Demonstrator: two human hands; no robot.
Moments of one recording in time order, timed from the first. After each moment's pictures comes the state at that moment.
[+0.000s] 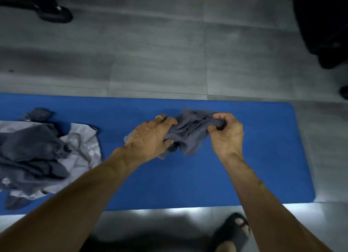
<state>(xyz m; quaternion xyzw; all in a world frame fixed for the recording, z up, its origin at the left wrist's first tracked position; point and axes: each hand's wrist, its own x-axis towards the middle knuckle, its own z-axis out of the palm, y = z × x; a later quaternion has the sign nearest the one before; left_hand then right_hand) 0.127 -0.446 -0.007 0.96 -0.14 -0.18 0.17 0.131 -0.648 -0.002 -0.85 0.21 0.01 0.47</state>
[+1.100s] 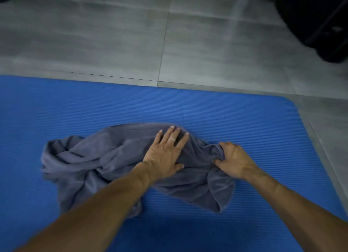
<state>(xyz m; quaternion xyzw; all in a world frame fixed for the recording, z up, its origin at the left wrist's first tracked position) 0.169 -0.804 -0.396 0.97 -0.19 -0.14 0.03 0.190 -1.030 -0.373 -0.97 -0.03 0.22 0.11</state>
